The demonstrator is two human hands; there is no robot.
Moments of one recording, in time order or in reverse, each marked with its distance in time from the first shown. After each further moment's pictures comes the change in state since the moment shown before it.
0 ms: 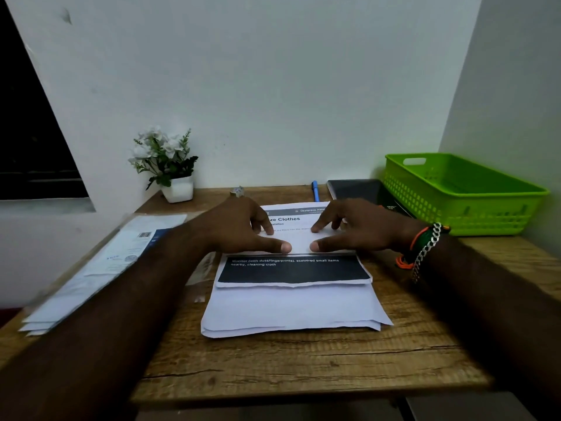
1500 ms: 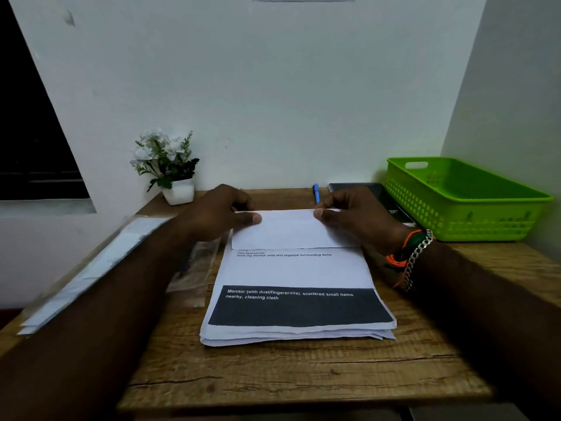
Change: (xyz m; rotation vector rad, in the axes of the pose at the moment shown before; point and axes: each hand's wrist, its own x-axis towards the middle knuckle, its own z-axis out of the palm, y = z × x) left_hand 0.023 -0.052 -0.006 -0.274 0.148 0.055; right_hand 0.024 0.010 0.019 0.560 0.397 0.003
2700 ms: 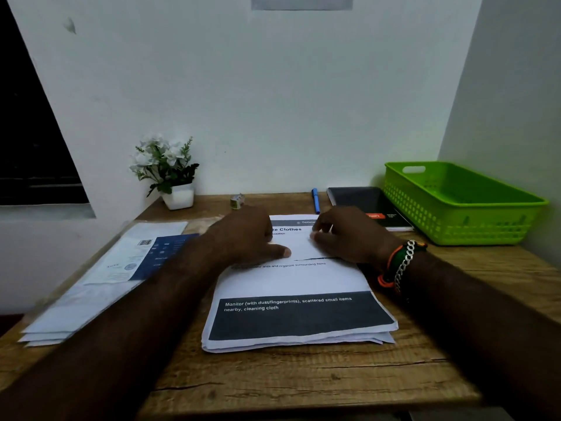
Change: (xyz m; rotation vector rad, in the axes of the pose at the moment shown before) left_hand -0.004 0.047 0.037 0.496 -0.110 -0.027; right_hand -0.007 -0.006 0.006 -0.751 -0.173 -0.086
